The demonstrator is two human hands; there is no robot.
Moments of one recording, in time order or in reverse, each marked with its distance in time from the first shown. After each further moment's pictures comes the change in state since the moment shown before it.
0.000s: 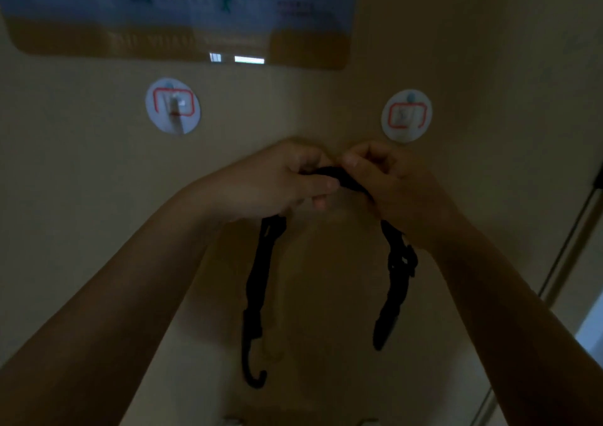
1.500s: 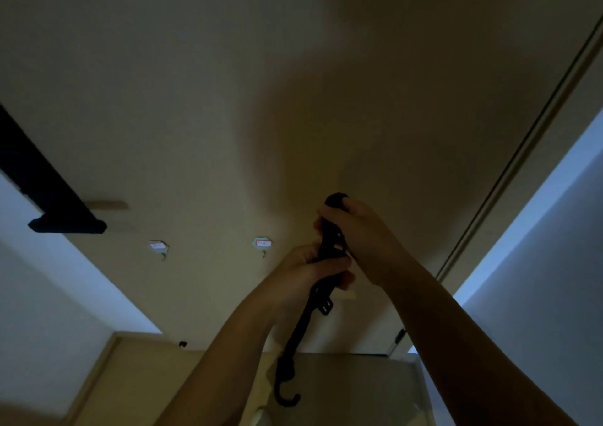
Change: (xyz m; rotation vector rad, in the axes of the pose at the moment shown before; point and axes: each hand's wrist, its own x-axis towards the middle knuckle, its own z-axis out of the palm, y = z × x) left_hand -0.203 -0.074 0.231 -0.884 -0.012 -0.561; right_hand -0.217 0.083 0.092 0.366 -0.088 0.723
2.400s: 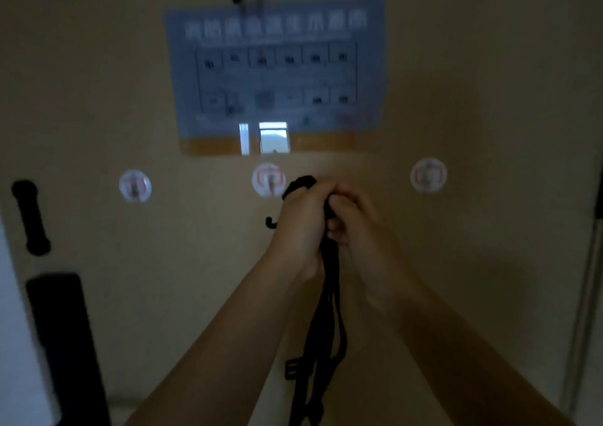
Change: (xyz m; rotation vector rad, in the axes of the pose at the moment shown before) left_hand 0.005 0.285 -0.032 -0.196 0.214 0.627; right_hand 0.030 -0.219 0.071 0.125 0.112 -0.666
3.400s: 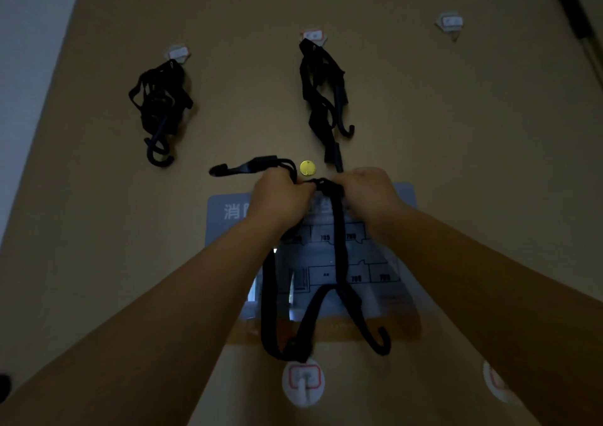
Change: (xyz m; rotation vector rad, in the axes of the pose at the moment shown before) left_hand 0.150 0.206 -0.012 0.908 0.257 0.721; right_hand 0.212 -0.170 0.059 -0.304 0.135 -0.352
